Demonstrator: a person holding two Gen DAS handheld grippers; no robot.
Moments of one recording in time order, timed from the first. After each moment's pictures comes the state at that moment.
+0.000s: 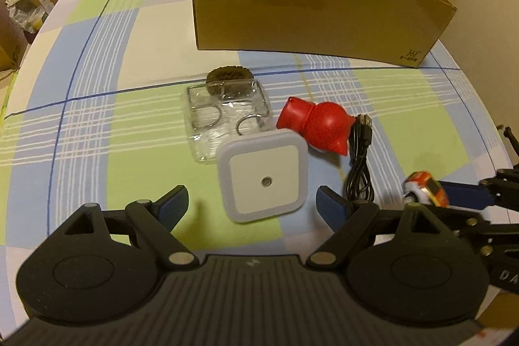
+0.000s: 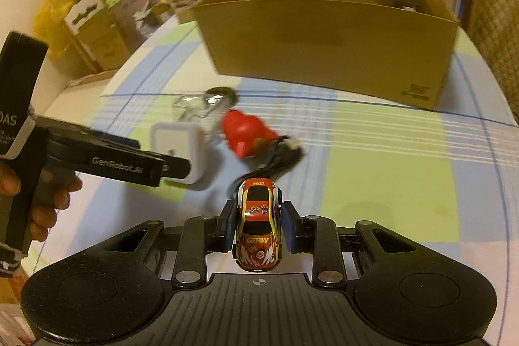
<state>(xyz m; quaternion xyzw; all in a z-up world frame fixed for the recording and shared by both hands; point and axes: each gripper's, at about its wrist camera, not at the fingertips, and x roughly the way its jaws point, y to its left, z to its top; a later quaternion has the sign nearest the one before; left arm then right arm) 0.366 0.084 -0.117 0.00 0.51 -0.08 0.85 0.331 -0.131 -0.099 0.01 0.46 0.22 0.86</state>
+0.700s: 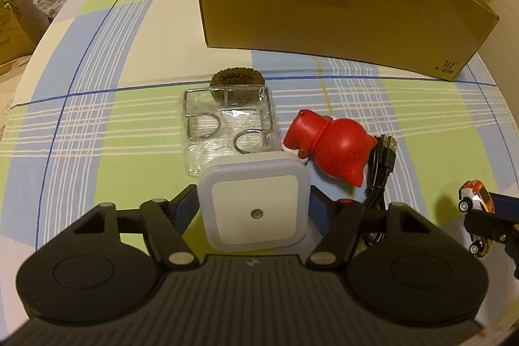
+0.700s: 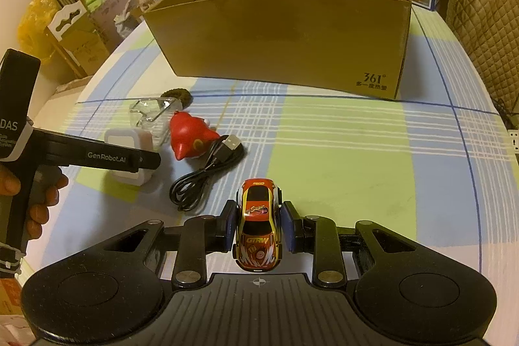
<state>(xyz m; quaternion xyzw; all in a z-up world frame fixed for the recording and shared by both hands) 0.390 0.061 -0.133 0.00 0.52 -0.01 0.85 0.351 -0.178 -0.106 0.01 0.47 0.21 0.85</state>
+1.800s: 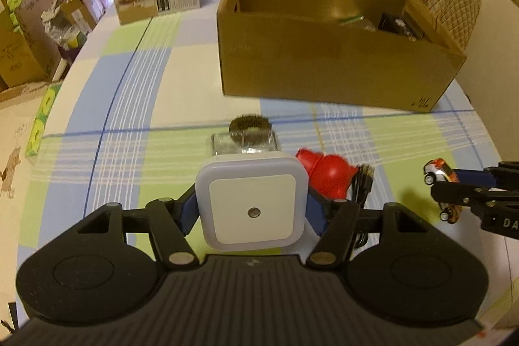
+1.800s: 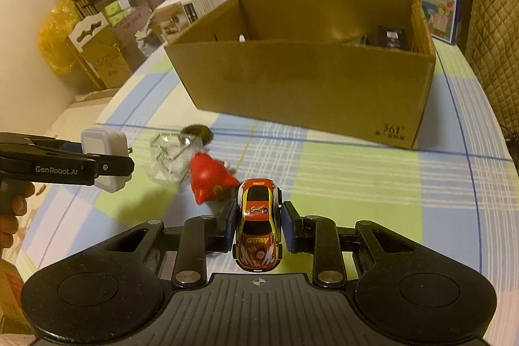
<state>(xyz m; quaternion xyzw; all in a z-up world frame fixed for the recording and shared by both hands) 0.366 0.077 -0.069 0.00 0.47 -0.02 0.88 0.376 -0.169 -0.076 0.01 0.43 0.25 0.86</state>
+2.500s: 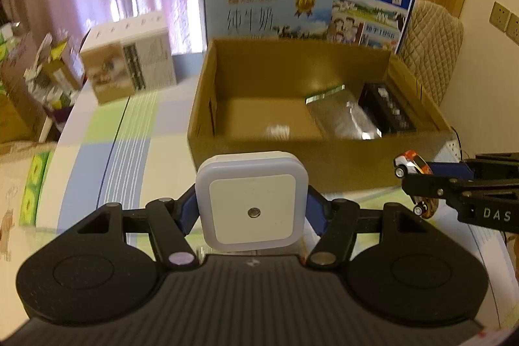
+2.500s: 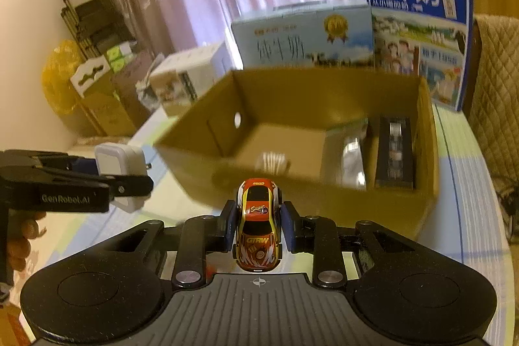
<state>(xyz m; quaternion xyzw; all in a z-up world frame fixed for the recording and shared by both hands) 0.440 0.059 -0.015 0.02 0.40 -0.06 0.92 0.464 -0.162 -0.023 0.04 0.36 0.26 0.89</state>
